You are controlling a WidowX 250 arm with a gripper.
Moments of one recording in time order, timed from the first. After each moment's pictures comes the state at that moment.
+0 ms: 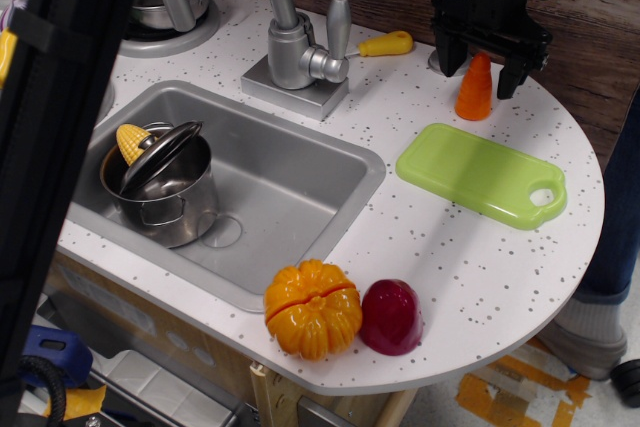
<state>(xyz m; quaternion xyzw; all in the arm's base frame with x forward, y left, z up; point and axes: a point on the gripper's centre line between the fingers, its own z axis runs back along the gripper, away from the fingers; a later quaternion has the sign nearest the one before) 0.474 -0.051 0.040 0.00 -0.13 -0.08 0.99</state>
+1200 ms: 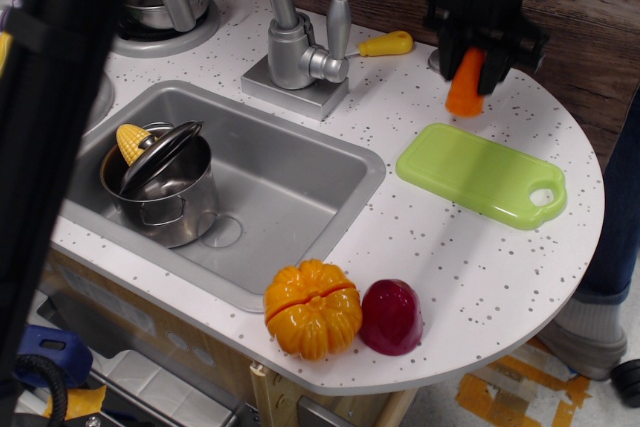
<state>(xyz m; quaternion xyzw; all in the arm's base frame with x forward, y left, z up) 0.444 -0.048 0.066 0.03 -0.08 -0.07 0.99</state>
